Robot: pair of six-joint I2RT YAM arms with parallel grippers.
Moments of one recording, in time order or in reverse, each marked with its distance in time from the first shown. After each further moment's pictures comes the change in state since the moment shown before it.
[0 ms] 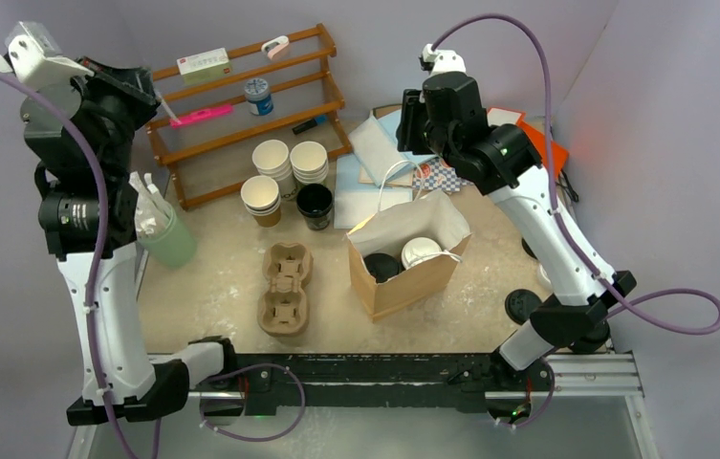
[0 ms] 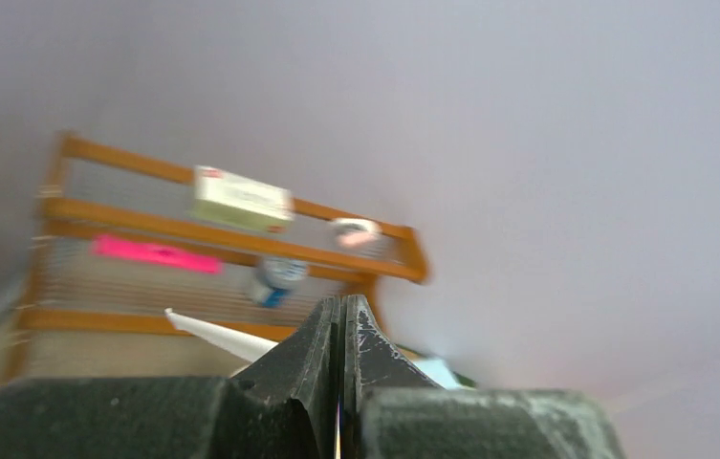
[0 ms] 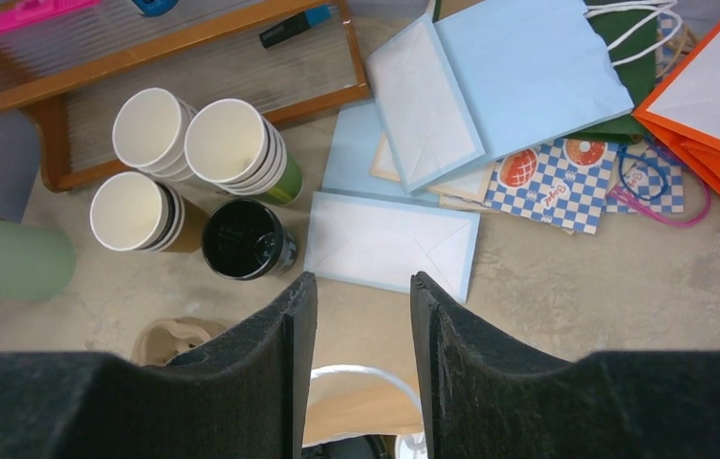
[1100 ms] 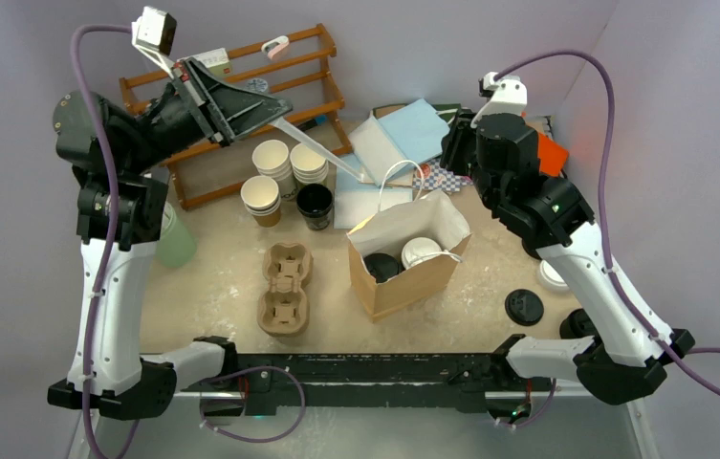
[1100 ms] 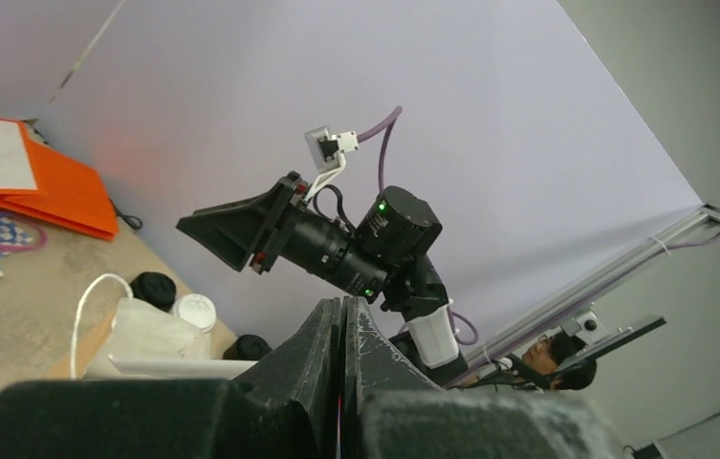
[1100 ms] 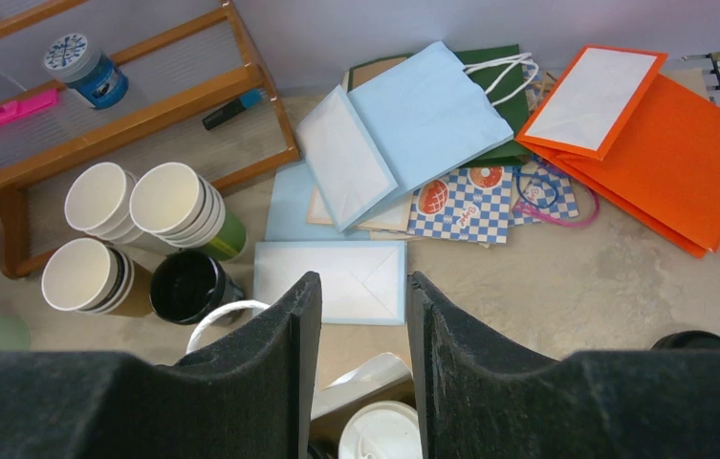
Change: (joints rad) left arm -0.221 -0.011 -0.086 0.443 1.083 -0.617; right arm 0.000 -0.350 -0.380 0.203 0.204 -0.032
